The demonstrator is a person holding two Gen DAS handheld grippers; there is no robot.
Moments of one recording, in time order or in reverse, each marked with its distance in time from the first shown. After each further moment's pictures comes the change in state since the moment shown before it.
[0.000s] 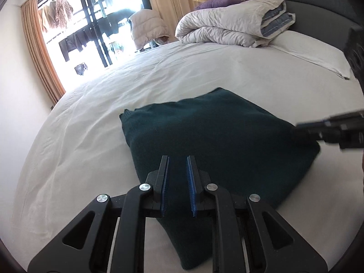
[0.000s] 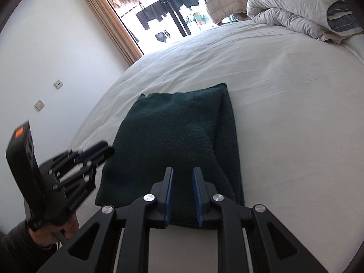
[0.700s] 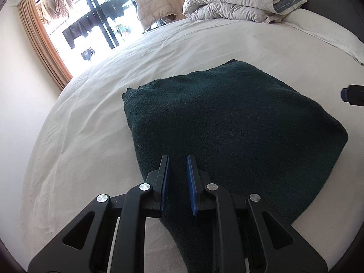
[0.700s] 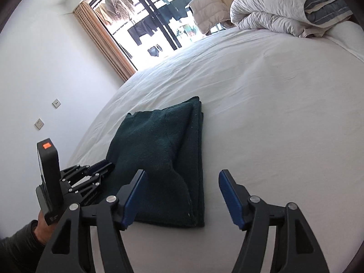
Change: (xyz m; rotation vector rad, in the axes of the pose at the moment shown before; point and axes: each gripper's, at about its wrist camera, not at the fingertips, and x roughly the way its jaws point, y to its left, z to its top) left arm 0.025 -0.009 -0.009 0.007 0.134 0.060; right arm -0.030 -0.046 0.011 0.077 -0.098 0.059
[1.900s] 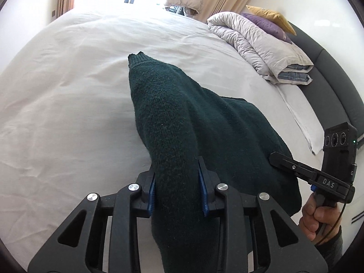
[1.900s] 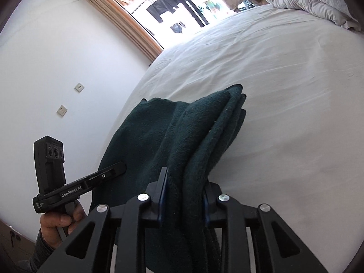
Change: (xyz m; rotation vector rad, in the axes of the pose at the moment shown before) left arm -0.082 0.154 -0.032 -0.509 0.065 -0.401; right arm 0.023 0.124 -0.004 -0.013 0.129 0.158
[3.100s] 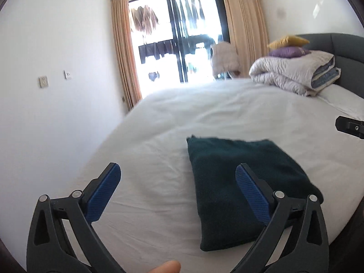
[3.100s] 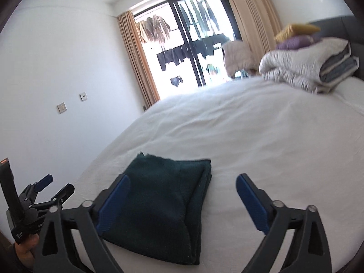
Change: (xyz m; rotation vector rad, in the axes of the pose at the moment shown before) left arm -0.241 -0.017 -0.242 0.238 -0.574 0.541; right arm -0.121 0.148 -0.177 -0.303 -0.523 -0.275
